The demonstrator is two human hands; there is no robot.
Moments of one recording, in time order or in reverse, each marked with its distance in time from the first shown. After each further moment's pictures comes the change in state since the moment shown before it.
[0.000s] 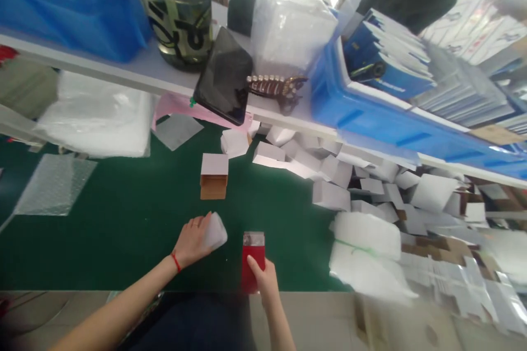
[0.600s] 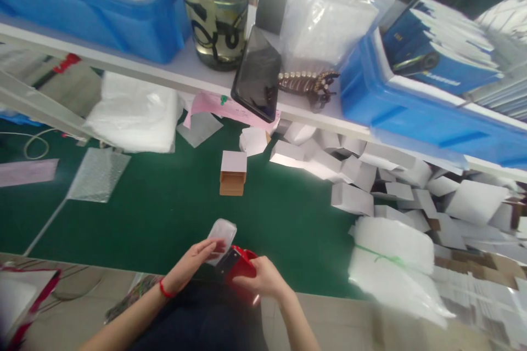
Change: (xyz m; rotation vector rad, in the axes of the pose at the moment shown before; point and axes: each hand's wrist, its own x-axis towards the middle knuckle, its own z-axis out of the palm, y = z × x) left_hand -0.077 0.022 -0.038 -0.738 -0.188 -0.264; right_hand -0.013 -0.056 0.037 -0.594 -0.577 -0.122
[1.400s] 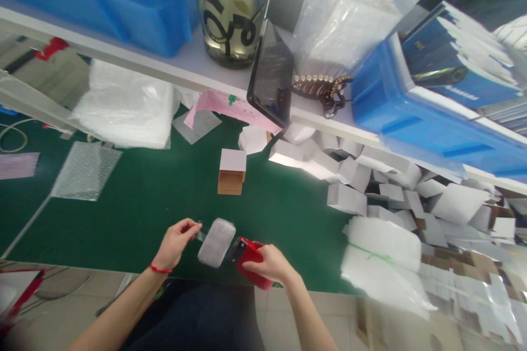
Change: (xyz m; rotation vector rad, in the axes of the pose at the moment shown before) left_hand 0.029 0.017 -0.035 -0.002 0.334 0.044; right_hand 0.016 -0.012 -0.032 -0.274 0.009 0.102
